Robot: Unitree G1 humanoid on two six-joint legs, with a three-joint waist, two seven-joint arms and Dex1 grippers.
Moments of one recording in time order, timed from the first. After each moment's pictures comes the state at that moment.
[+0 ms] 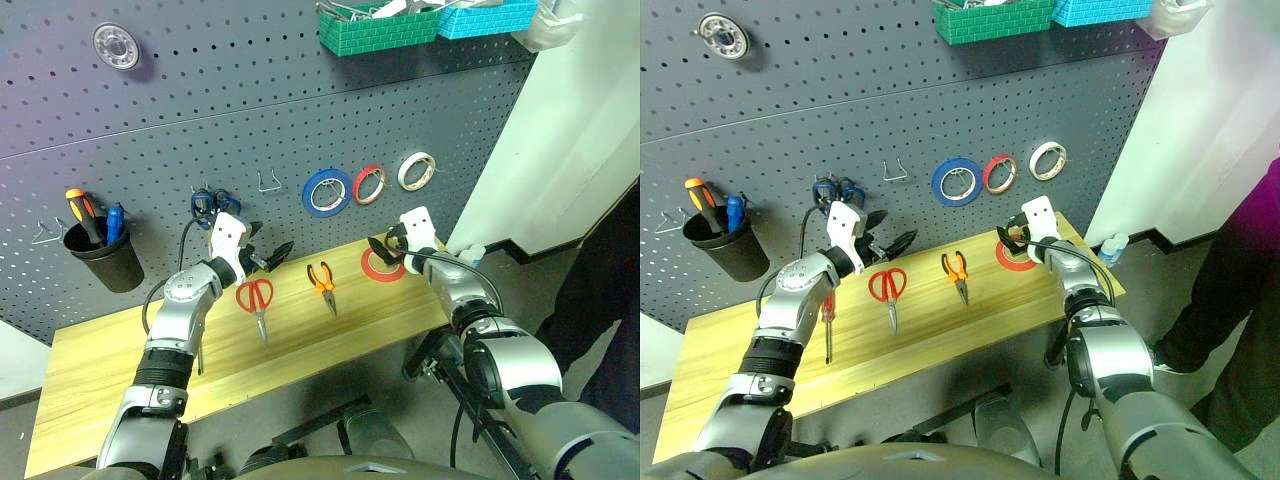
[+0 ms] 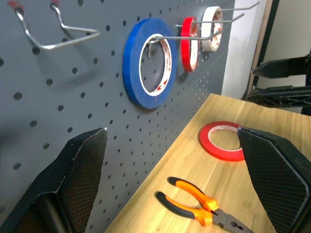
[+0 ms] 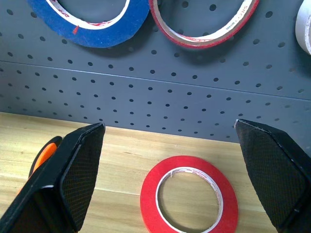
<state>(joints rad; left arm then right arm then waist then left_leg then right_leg) -0.40 0.32 0.02 0.31 -0.23 0.08 -0.66 -0.82 -0.26 -0.08 1.23 -0.02 -0.23 0.47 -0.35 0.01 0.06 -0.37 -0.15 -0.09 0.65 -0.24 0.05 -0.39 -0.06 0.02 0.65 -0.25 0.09</state>
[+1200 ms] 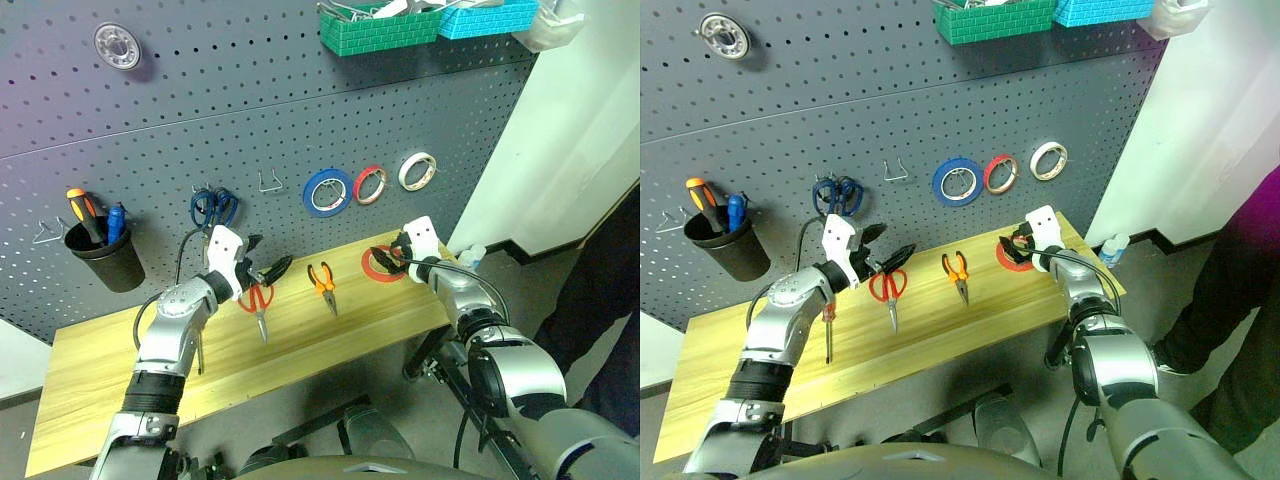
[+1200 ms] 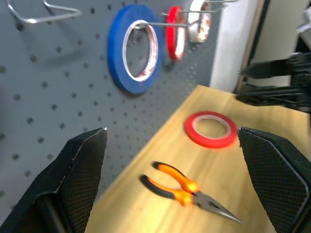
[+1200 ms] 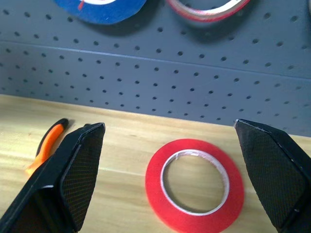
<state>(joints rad) -0.24 0.35 0.03 0.06 -0.30 0.26 -0.68 -0.76 -0.27 -0.08 1.20 -0.02 -0.22 0.54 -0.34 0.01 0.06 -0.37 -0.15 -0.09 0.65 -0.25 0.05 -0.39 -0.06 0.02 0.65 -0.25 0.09</state>
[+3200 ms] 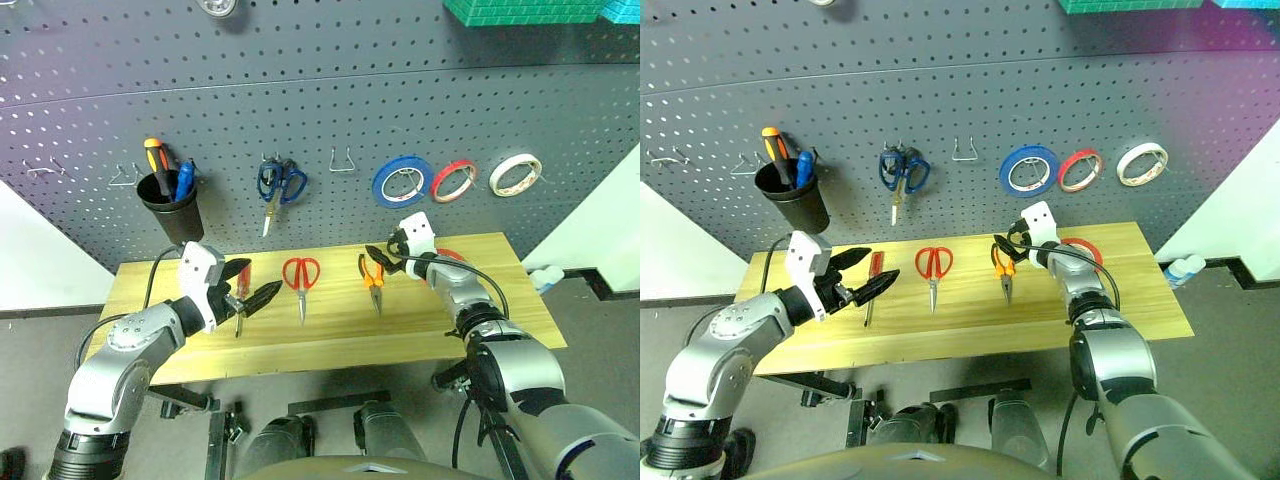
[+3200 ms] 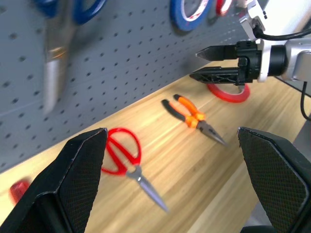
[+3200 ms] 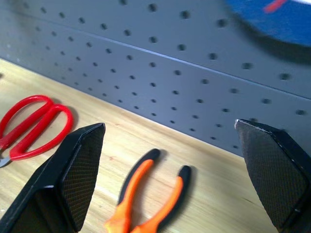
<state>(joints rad) 0.00 0.51 0.11 -0.42 -0.53 0.61 -0.60 -0.81 -0.27 -0.07 1.23 -0.02 -0.22 0.57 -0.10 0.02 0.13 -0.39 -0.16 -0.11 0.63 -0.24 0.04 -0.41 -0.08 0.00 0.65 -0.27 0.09</state>
